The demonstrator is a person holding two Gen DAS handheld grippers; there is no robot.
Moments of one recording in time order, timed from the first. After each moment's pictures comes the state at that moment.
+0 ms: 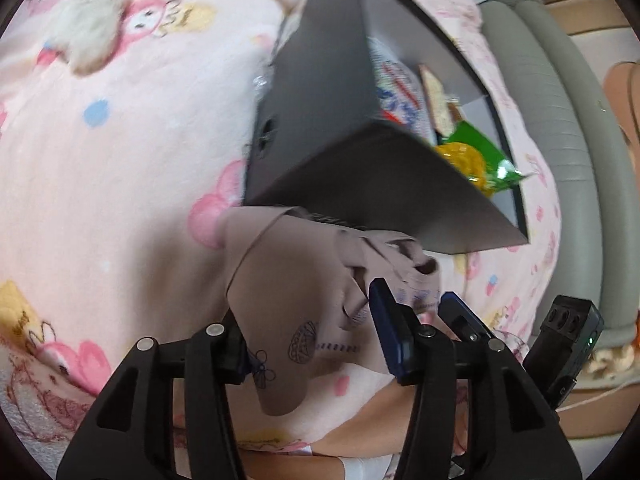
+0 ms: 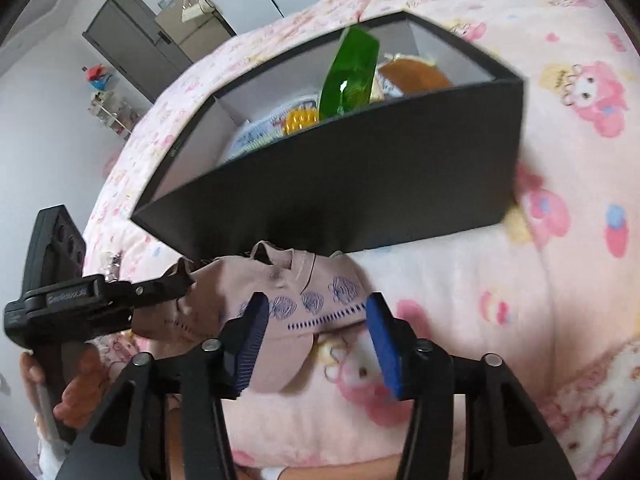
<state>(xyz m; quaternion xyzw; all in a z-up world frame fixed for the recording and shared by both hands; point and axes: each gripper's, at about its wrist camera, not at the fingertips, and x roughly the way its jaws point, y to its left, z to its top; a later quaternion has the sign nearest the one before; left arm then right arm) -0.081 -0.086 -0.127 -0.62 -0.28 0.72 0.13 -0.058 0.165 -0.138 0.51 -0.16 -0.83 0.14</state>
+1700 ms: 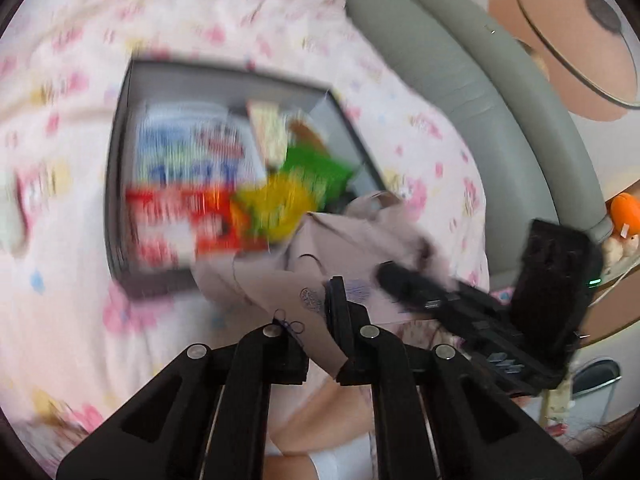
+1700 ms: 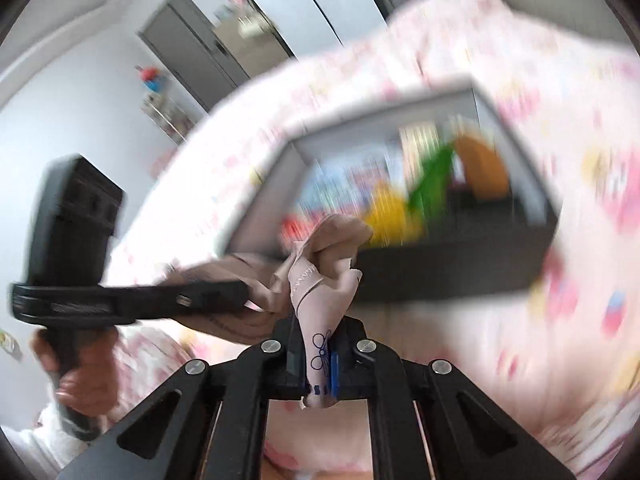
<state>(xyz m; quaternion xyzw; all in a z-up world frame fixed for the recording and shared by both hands) -0.103 -0.025 -0.005 -0.53 -0.17 0.78 0.30 -0.043 0.175 -0.027 0.43 -0.16 -0.86 0.23</state>
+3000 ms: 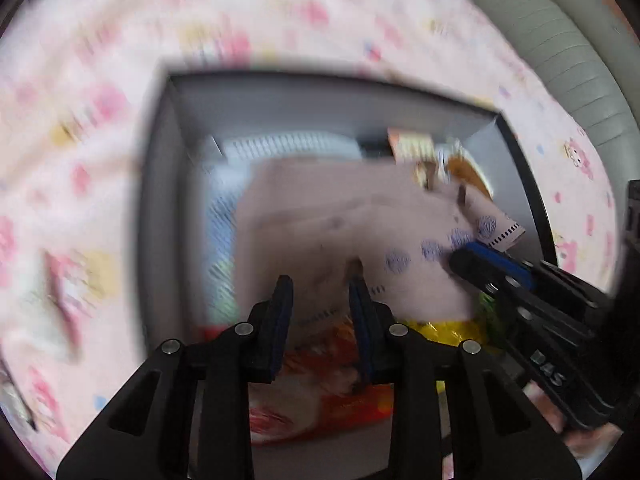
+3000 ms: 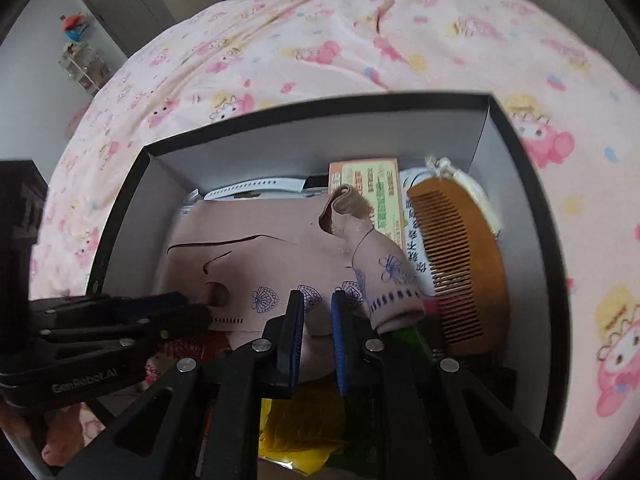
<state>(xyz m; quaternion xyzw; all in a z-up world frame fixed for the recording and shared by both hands) -0.240 -0.012 -0.083 -0.58 -0.06 0.80 0.12 -0.234 0.148 -0.088 0.56 -0.05 -0.82 0.11</state>
